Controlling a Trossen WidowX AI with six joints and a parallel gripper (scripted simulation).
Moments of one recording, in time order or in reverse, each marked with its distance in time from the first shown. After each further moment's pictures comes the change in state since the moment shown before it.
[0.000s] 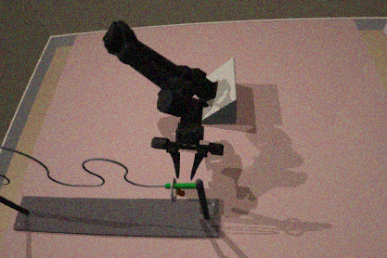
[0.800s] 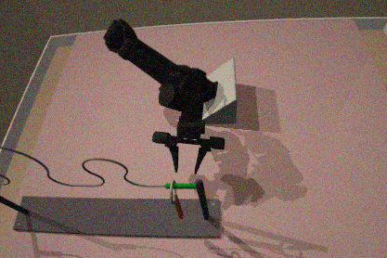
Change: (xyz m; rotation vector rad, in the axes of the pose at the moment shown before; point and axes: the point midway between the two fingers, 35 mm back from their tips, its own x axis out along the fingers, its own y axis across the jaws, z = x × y) arm -0.016 0.001 0.000 -0.005 0.008 0.004
